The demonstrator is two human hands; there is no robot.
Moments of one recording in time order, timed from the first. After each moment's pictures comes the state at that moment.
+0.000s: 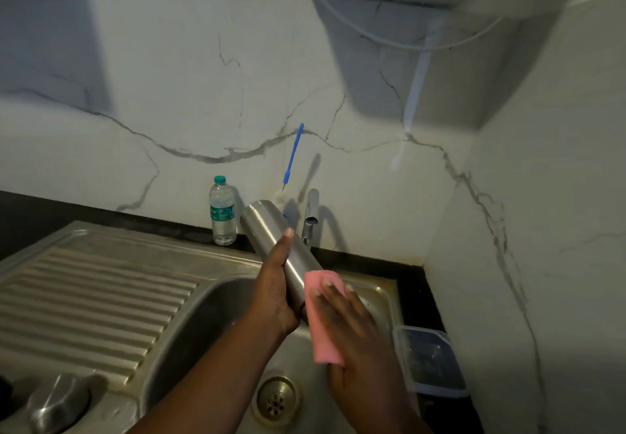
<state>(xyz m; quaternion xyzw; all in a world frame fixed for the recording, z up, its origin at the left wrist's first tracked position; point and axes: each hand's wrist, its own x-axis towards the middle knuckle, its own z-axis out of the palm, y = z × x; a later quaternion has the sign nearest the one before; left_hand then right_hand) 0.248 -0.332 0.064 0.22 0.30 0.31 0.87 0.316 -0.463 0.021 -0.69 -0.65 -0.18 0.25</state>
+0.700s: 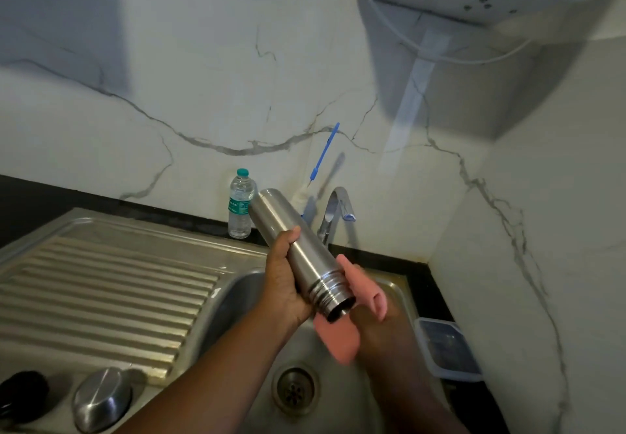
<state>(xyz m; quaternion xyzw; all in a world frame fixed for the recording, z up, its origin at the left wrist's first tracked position) 0.187 -0.281 0.056 0.17 0.20 0.26 0.93 0.226 -0.420 0.058 -0.66 -0.33 0.19 0.64</state>
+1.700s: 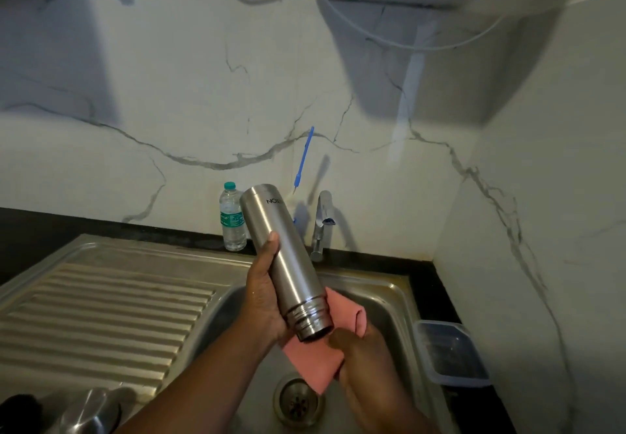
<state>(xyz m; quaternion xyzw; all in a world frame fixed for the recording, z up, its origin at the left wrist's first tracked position) 0.203 -0.298 0.057 0.28 0.21 0.35 0.87 0.252 -0.434 0.038 -0.57 -0.17 0.38 0.71</state>
